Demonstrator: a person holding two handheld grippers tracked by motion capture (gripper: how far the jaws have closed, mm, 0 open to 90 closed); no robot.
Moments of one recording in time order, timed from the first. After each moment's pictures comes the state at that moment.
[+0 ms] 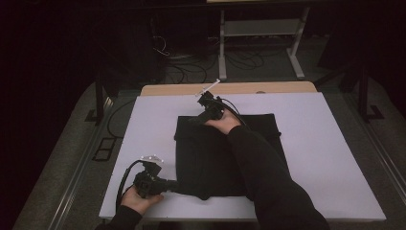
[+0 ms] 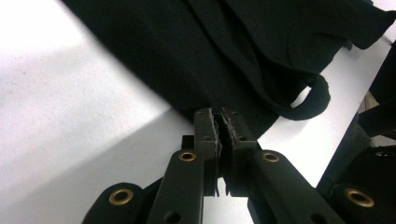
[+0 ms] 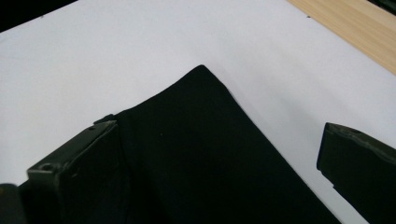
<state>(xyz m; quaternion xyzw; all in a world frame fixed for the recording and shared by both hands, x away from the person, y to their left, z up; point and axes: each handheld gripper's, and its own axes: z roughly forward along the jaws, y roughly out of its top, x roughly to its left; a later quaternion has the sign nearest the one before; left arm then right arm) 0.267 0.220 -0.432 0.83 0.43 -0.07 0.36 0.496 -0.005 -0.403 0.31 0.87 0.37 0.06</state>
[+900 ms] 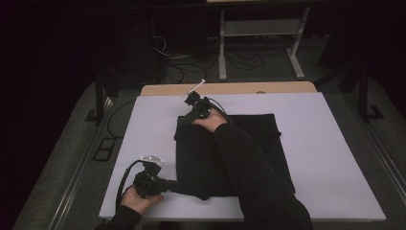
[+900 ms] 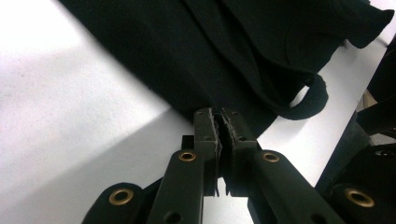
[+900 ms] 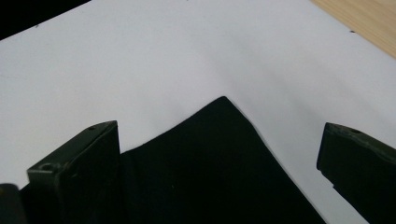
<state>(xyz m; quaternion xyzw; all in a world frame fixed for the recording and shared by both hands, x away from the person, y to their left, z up) 0.267 0.220 -0.431 0.83 0.43 -0.07 0.36 0.514 0.038 -0.416 0.29 0.89 0.36 0.05</state>
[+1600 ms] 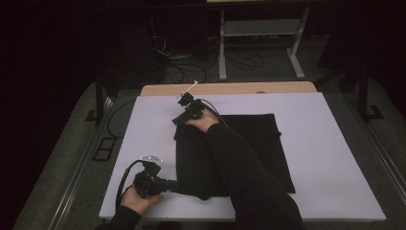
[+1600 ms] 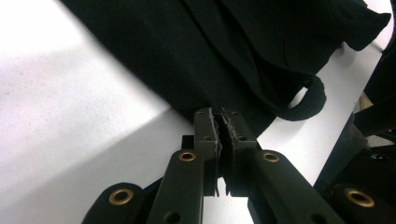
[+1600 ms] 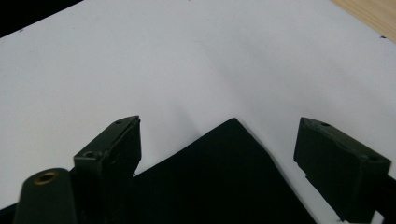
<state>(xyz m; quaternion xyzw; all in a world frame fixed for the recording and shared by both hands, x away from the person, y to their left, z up) 0.267 0.221 -0.432 0.82 0.43 -0.08 0.36 0.523 0.060 -0.429 0.29 0.88 0.36 0.04</state>
